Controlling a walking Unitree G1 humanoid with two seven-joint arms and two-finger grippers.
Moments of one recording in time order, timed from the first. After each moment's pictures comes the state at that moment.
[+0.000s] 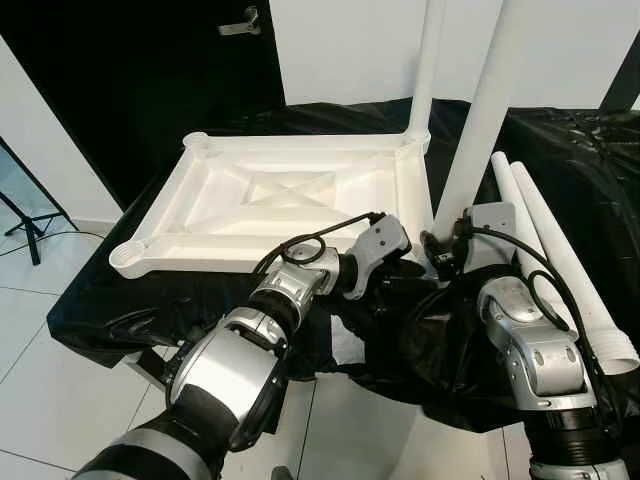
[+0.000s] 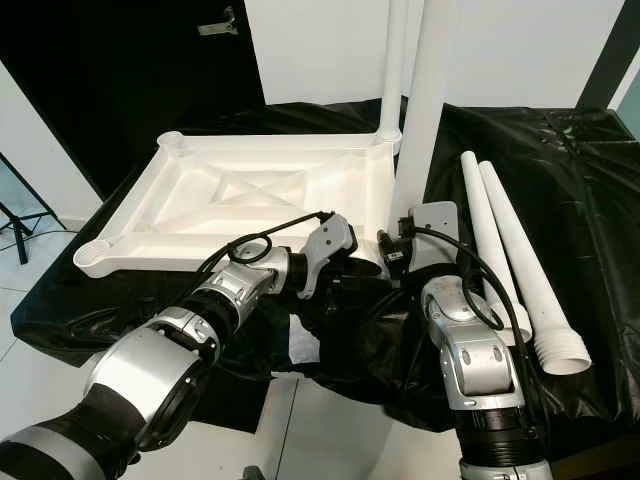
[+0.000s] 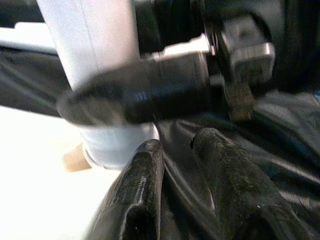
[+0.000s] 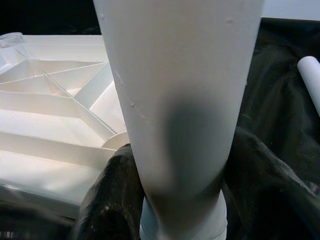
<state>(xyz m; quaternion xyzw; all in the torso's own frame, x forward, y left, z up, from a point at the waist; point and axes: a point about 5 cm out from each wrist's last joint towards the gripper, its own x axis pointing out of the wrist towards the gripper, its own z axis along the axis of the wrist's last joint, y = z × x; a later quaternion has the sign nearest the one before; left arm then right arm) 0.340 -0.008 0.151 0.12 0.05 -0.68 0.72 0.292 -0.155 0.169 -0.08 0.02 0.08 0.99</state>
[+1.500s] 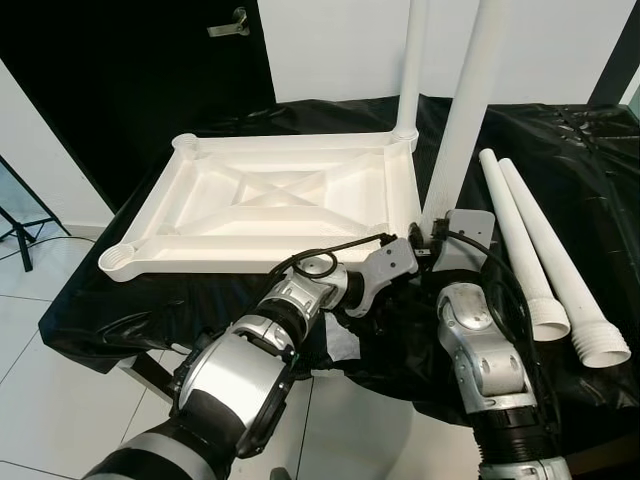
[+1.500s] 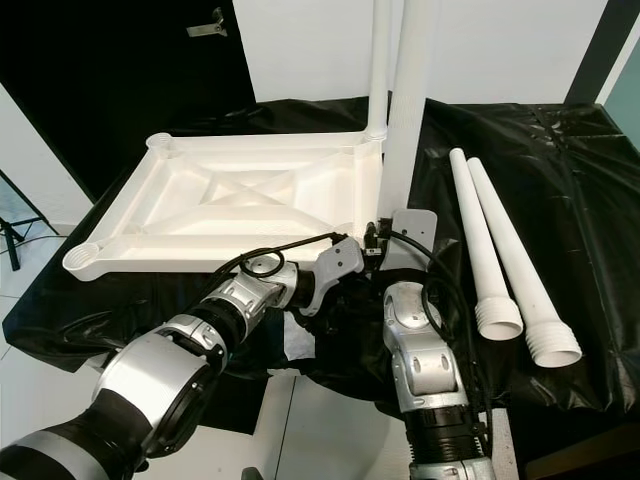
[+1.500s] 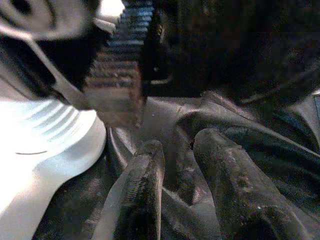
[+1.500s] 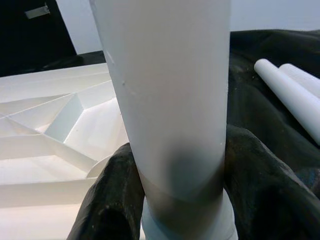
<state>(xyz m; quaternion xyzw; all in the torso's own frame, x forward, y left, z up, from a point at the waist) 0.328 -0.010 0.123 0.15 0.11 -0.69 0.70 0.303 -0.119 0.156 -0.02 -0.03 -0.03 1.00</state>
